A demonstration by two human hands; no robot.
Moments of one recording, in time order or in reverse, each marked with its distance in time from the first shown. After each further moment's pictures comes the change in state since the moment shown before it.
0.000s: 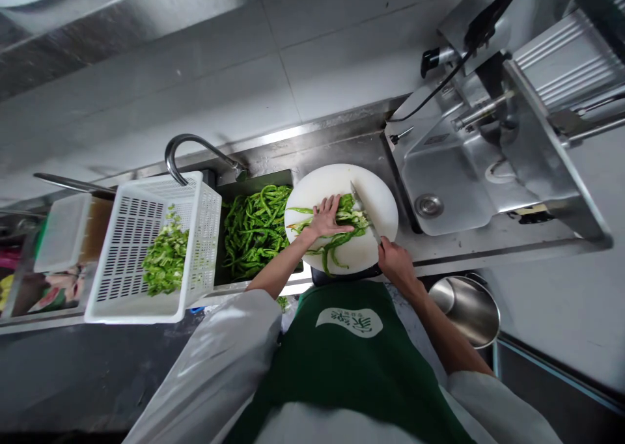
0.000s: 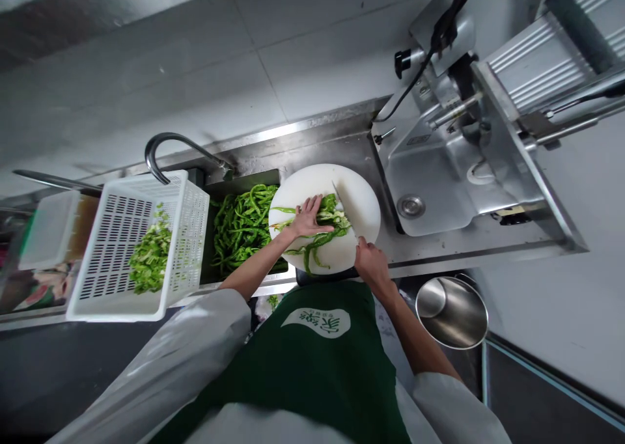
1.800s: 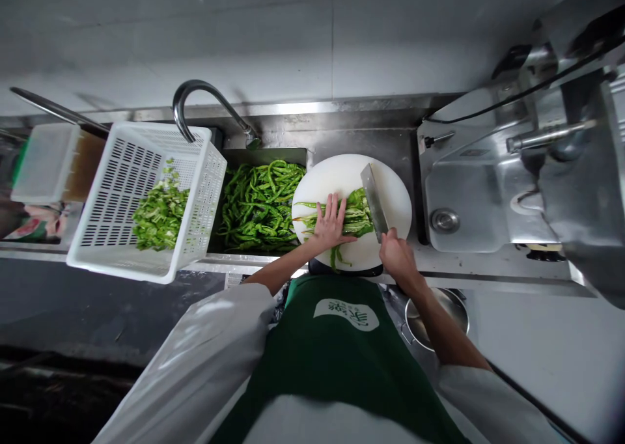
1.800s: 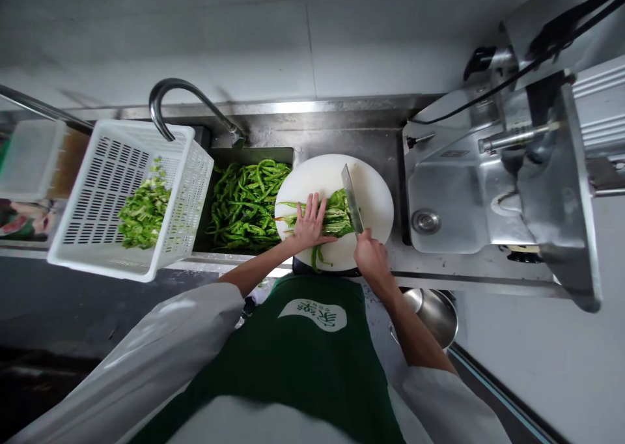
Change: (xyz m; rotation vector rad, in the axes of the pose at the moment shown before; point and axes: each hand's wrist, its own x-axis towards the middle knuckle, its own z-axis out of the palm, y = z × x) left_hand -0.043 0.013 0.029 0.127 0.209 -0.112; right_hand 0.029 -0.038 -0.040 -0.132 -0.104 0.003
